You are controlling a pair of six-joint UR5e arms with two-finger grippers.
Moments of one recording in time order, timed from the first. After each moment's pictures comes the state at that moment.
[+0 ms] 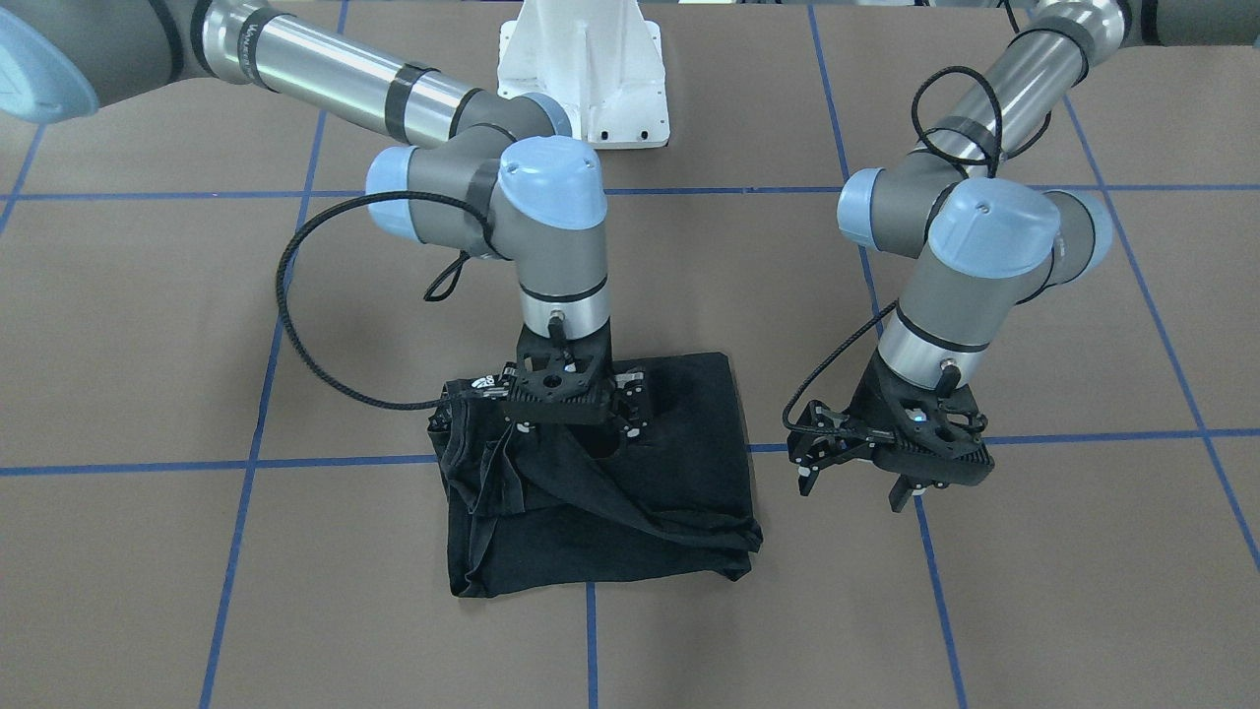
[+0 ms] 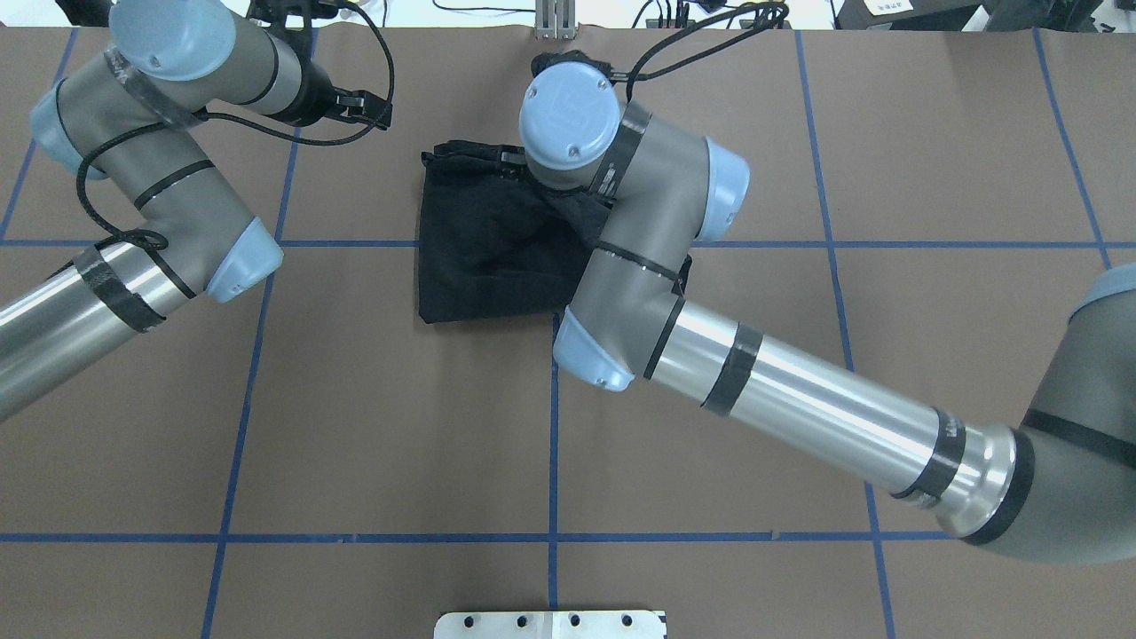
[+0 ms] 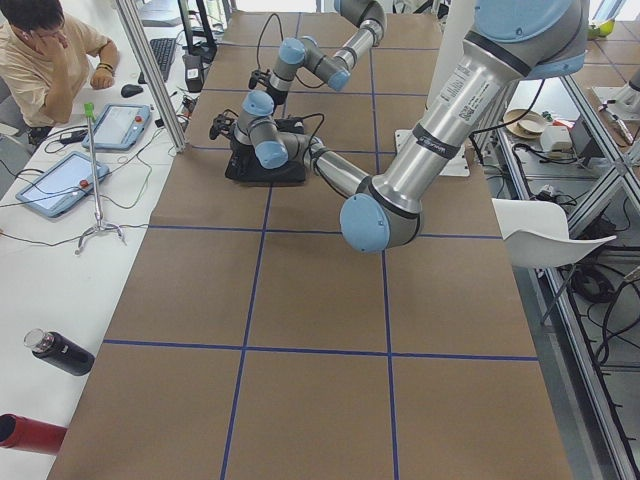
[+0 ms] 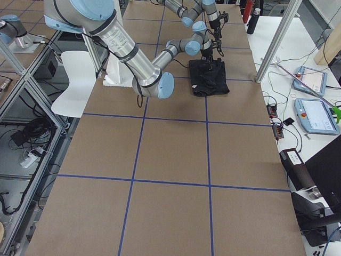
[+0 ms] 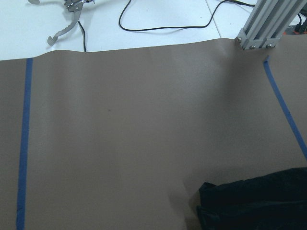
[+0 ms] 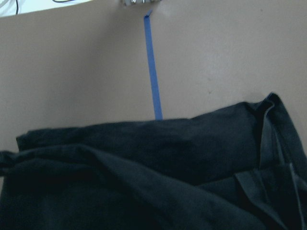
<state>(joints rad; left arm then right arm) -0.90 -2.20 -1.41 -2.11 -1.87 -0.84 0.57 -0.60 1.26 -1.35 1.56 1.30</state>
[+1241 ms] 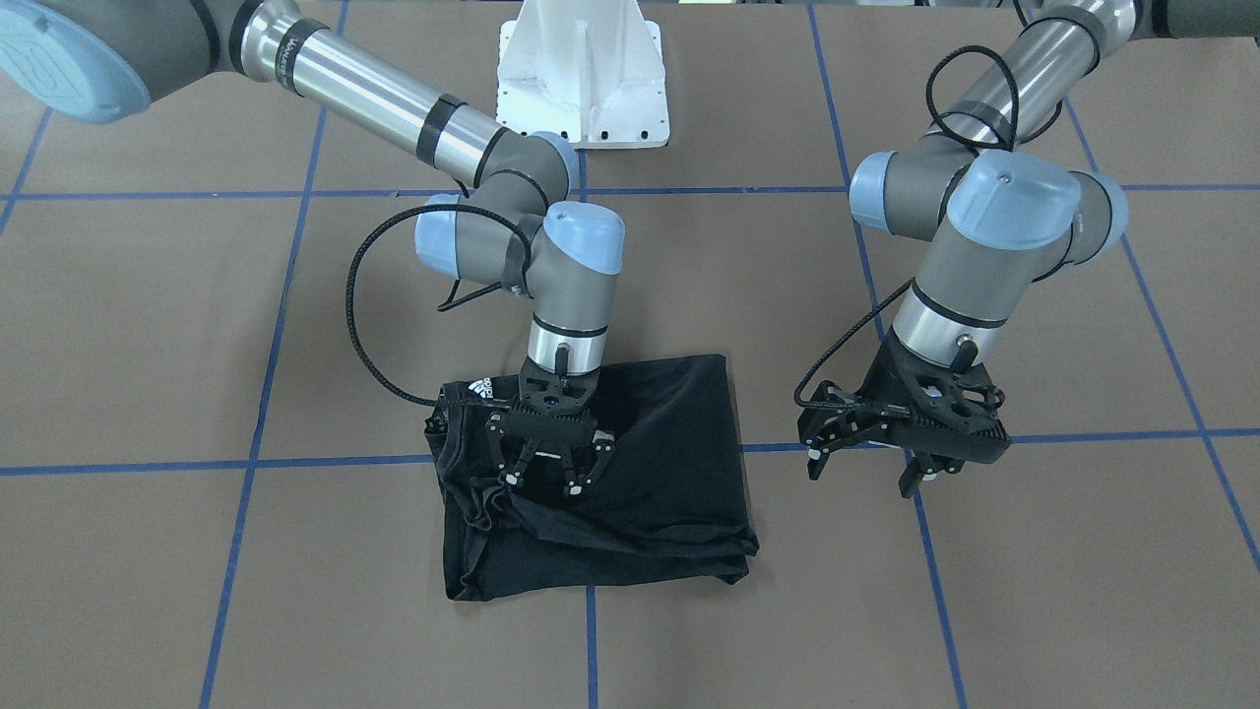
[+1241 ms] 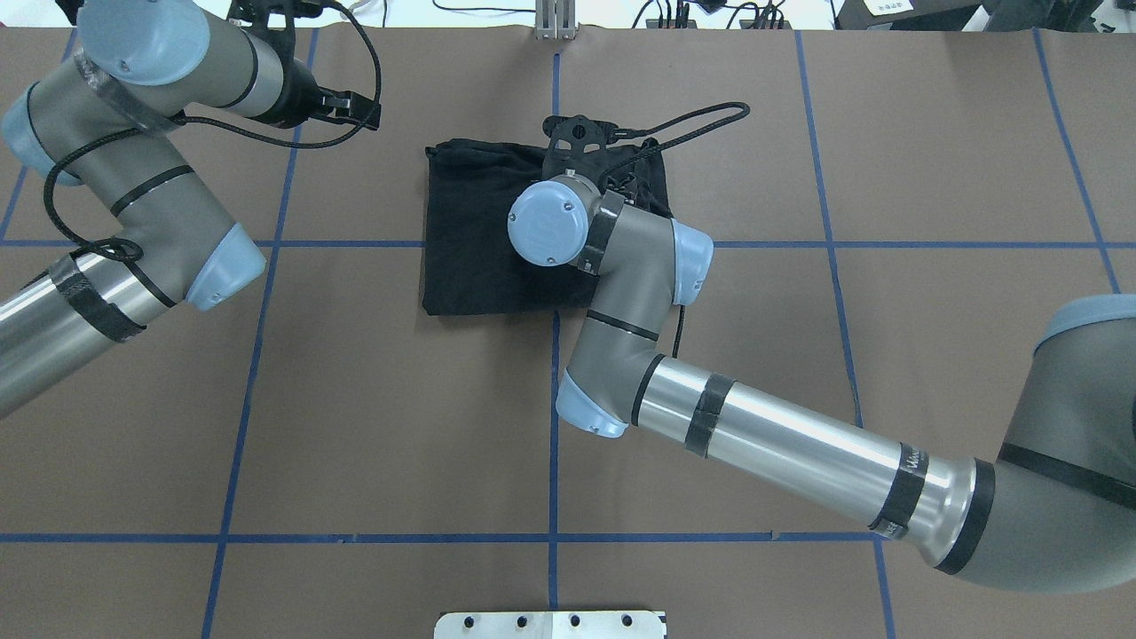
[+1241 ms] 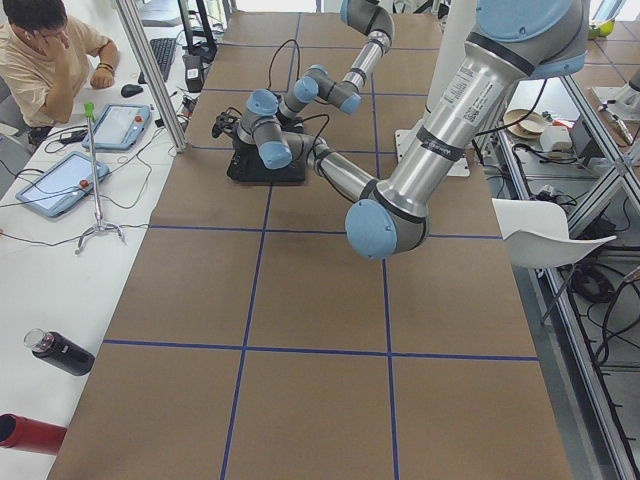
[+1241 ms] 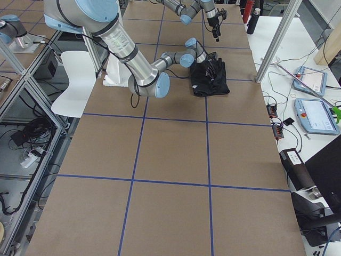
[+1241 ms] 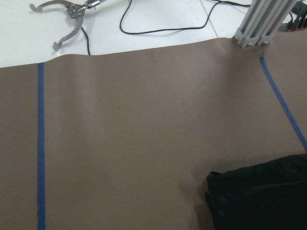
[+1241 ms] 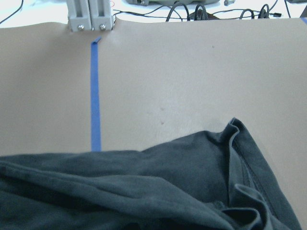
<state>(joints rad) -0.90 -2.16 -1.47 -2.11 -1.87 -0.84 0.55 -0.60 1.01 -1.21 1.21 1.35</state>
